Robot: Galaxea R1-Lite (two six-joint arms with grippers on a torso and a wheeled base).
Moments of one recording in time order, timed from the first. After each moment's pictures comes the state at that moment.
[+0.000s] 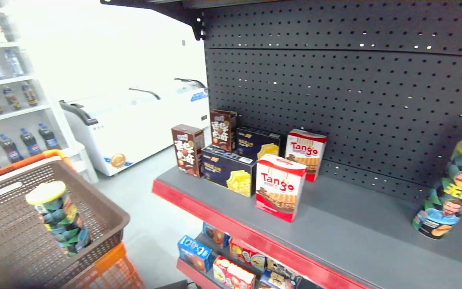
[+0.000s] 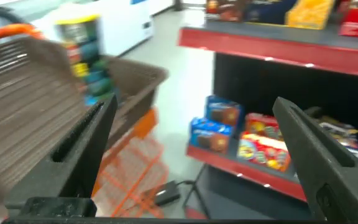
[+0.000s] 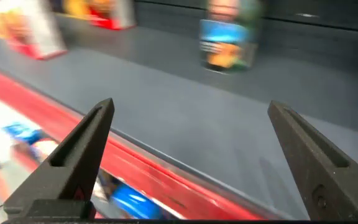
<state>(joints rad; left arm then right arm) 0.00 0.00 0.00 0.00 -0.08 0.02 0.00 0.00 0.00 0.00 -0.01 0.01</state>
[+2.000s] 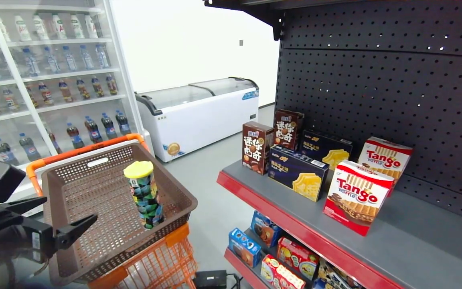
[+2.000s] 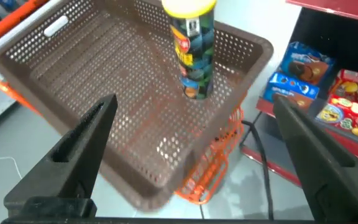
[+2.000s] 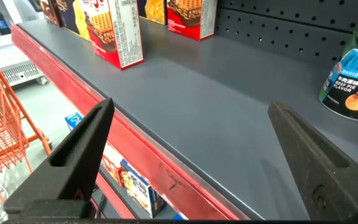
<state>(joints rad) 0.06 1.17 -0.41 -0.38 -0.15 0.21 0.00 0.00 0.00 0.00 -0.01 0.01</state>
